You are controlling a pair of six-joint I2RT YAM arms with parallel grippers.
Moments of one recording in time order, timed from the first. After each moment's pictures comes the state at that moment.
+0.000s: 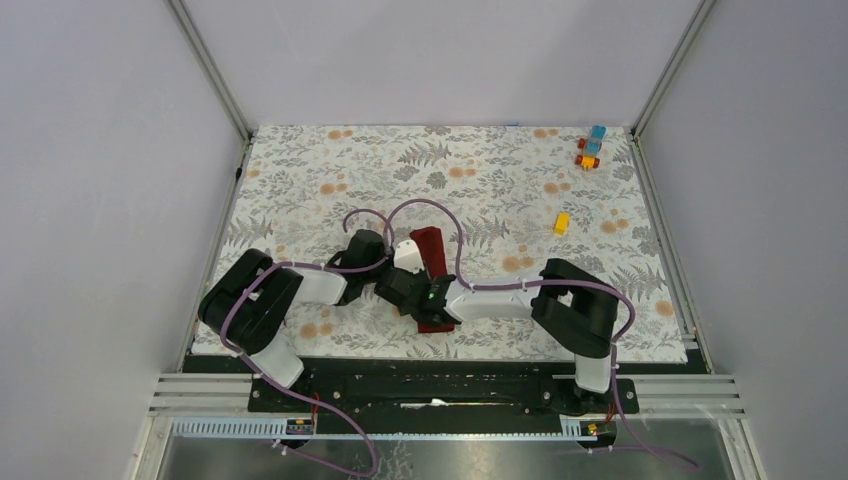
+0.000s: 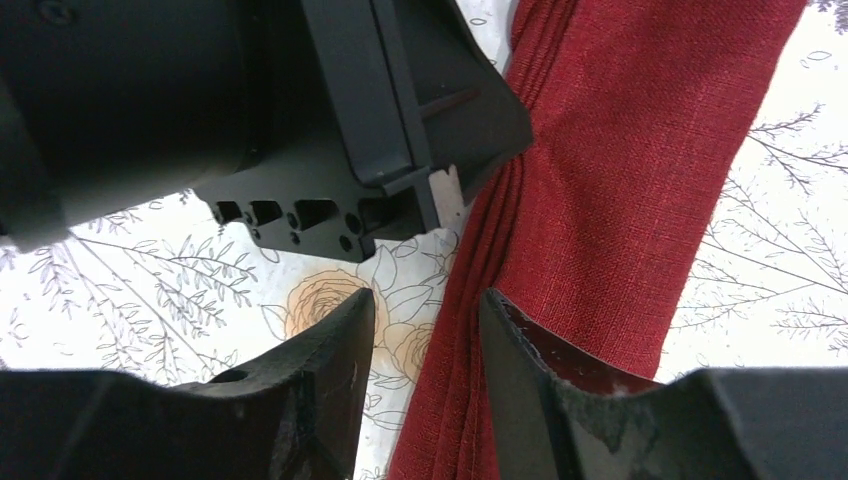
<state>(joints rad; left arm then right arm) -0.54 1.63 0.54 0.38 0.14 -1.15 1.19 1.88 1.15 -0.26 0.53 0.62</state>
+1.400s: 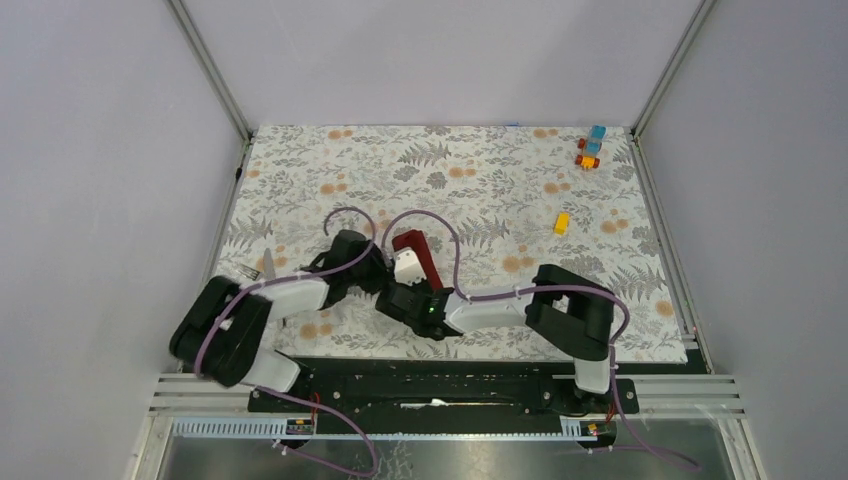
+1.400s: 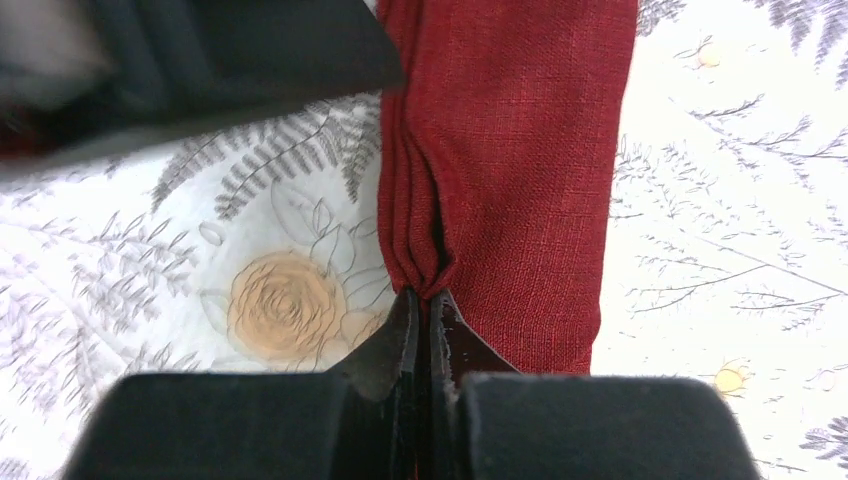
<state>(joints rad) -0.48 1.48 0.50 0.21 0.15 -1.14 1.24 1.93 1.13 -0.24 0.71 0.58</state>
